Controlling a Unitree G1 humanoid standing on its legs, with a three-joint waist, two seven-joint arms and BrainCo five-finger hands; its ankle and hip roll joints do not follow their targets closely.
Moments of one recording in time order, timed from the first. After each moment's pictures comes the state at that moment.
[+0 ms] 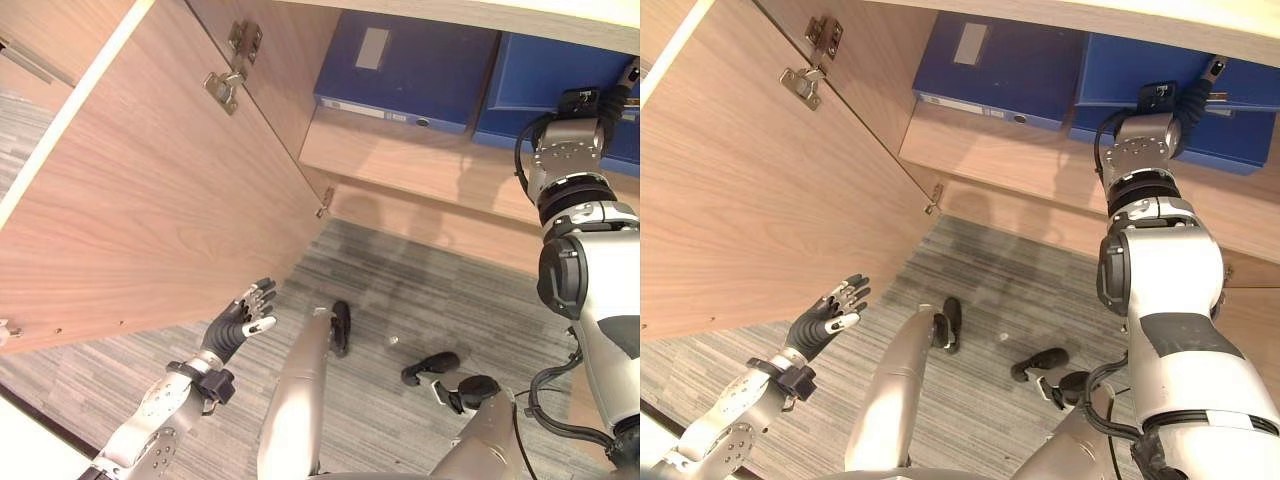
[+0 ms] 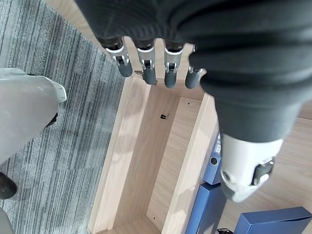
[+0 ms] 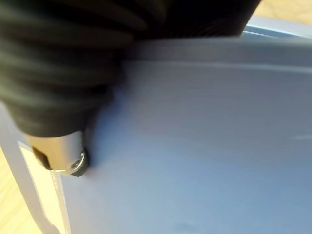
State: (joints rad) left arm 0.16 0.75 -0.40 -0.12 -0.85 -0.17 -0.05; right arm -1.43 -0.53 -0.03 1.38 1.44 -0.39 -0.37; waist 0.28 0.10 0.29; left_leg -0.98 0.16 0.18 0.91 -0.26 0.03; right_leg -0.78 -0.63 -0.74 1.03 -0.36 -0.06
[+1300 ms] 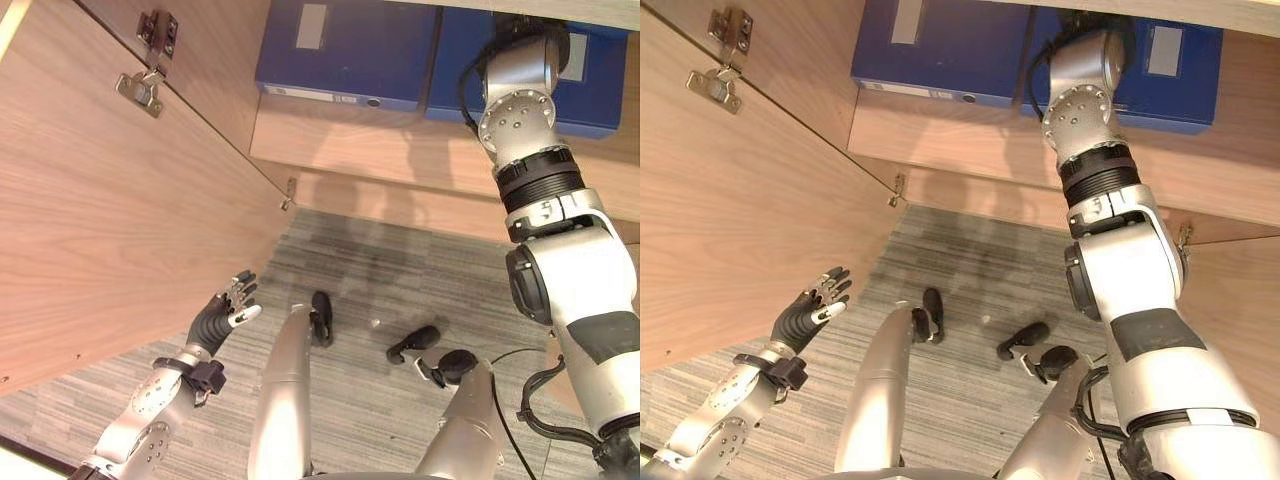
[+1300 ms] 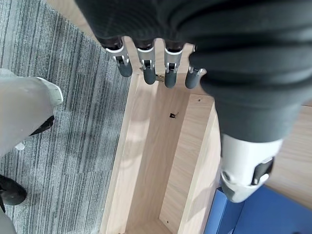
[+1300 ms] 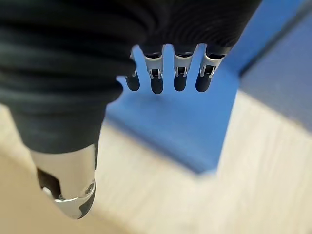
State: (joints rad) left arm 0.16 0.75 -0.33 -0.11 -0.86 -0.16 0.01; right arm -1.45 -0.42 0.22 0.79 1.33 -0.35 -0.41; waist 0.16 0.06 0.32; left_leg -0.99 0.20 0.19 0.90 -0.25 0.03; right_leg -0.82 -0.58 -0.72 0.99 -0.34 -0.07
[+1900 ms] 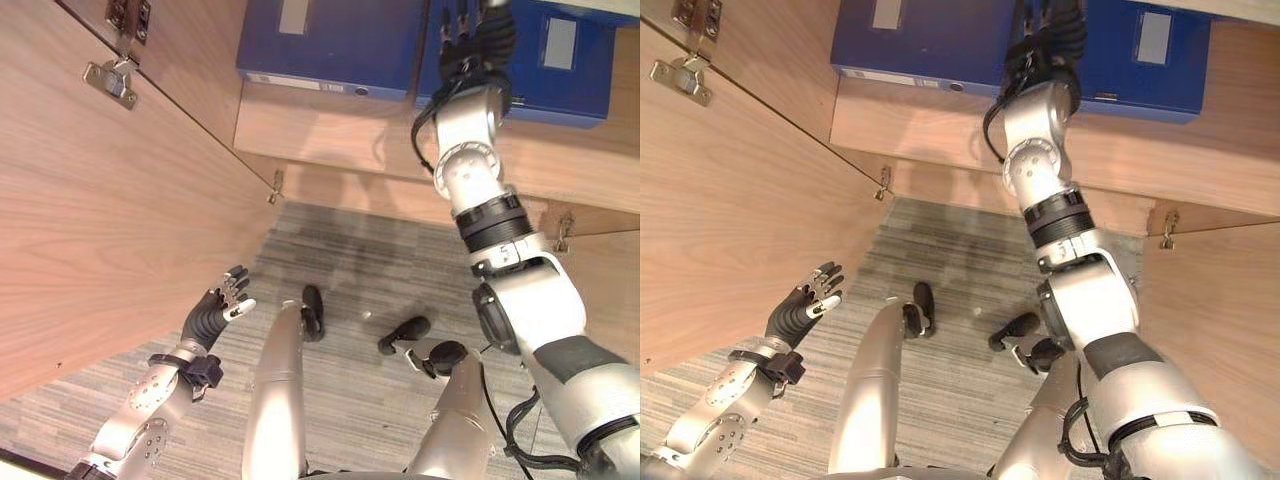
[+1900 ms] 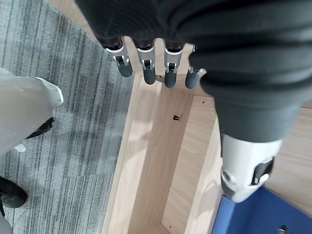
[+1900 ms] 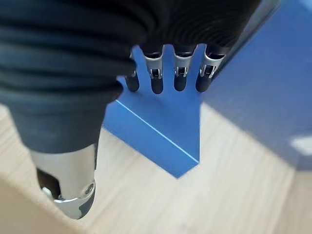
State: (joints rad) left arm 0.15 0.75 -0.31 -0.10 -0.85 -0.15 0.06; right arm -1.22 -0.26 0.19 0.64 1.23 -0.36 -0.48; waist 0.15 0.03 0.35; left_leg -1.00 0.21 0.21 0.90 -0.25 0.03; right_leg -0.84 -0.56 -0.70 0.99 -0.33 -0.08
